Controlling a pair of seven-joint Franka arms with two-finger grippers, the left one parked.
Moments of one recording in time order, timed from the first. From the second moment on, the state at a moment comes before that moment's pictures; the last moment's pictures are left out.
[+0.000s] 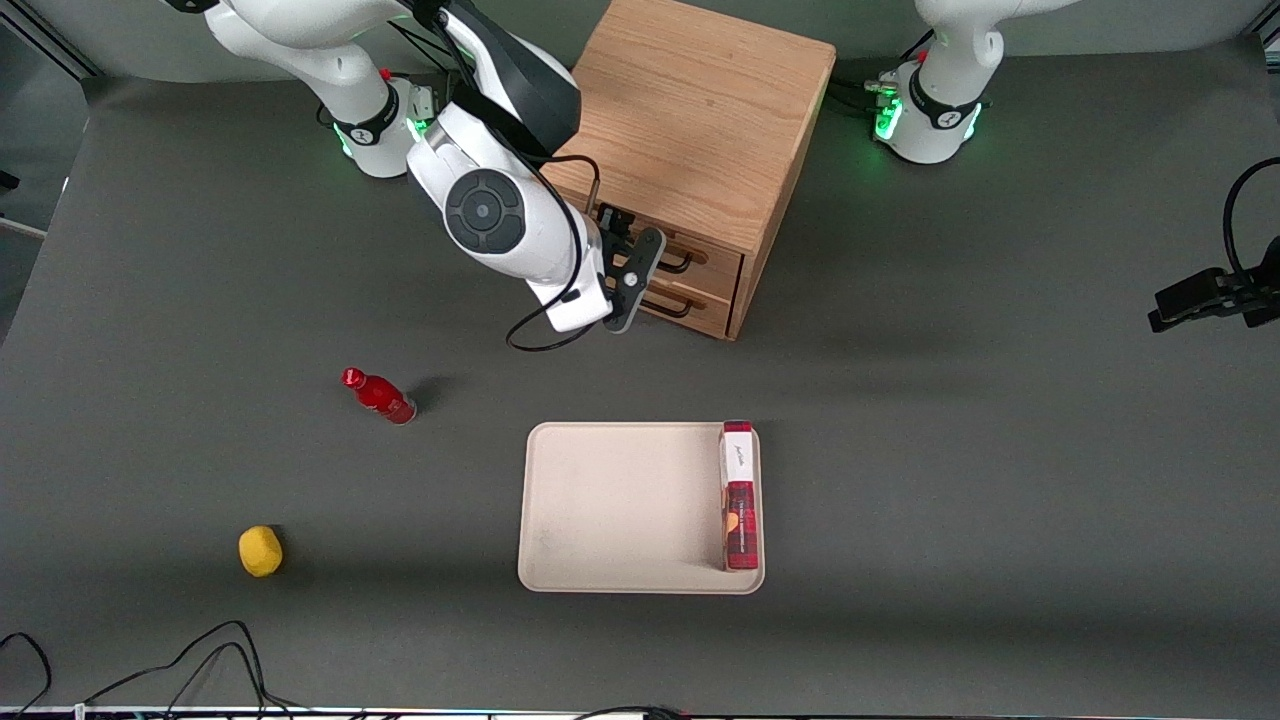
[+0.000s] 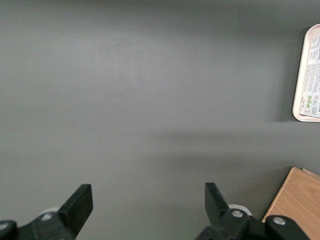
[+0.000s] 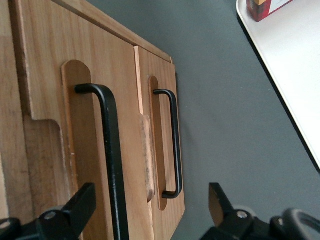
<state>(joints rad) 0.33 0.43 0.43 -1.56 0.21 1.85 -0.39</state>
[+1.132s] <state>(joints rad) 0.34 0.43 0.43 -1.60 0.18 1.92 -0.38</state>
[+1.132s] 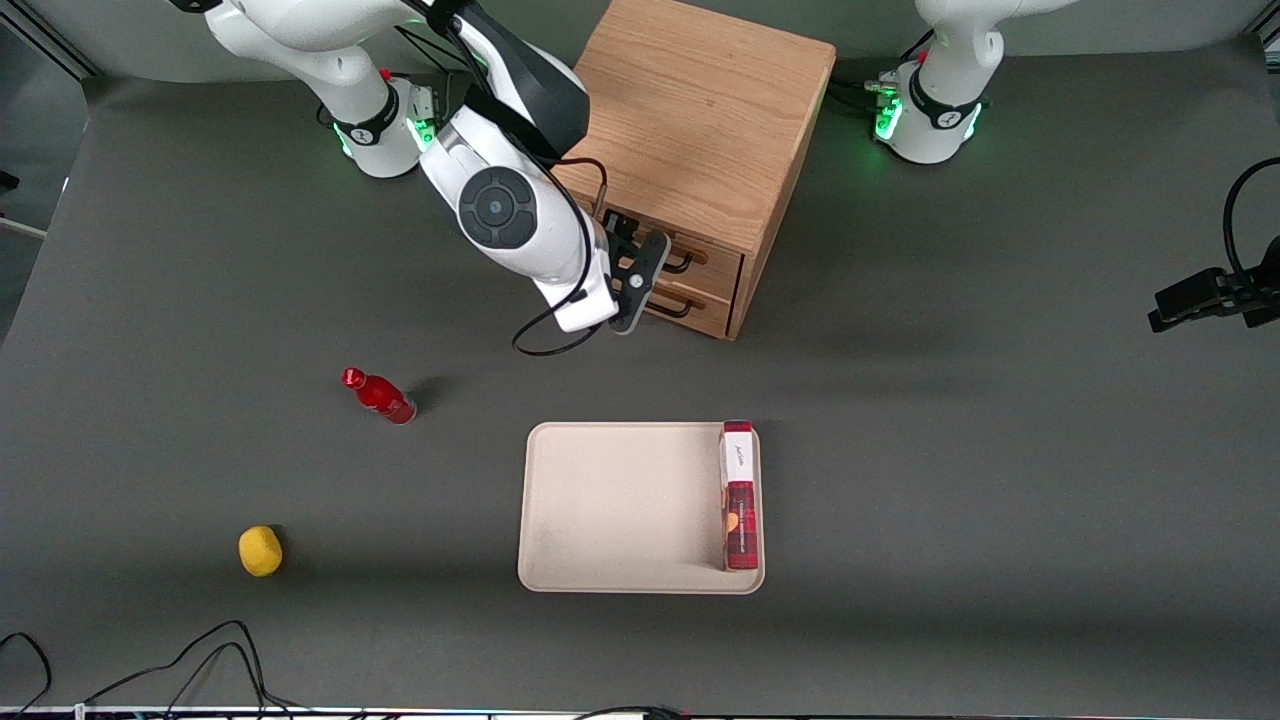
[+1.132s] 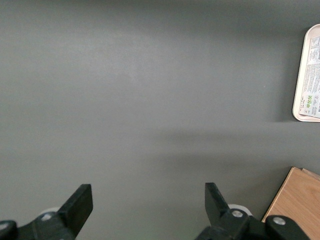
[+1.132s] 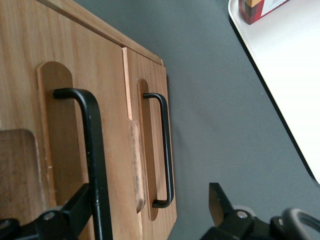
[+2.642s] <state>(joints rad) 0.34 0.46 0.42 -1.62 0.13 2.02 -0.35</state>
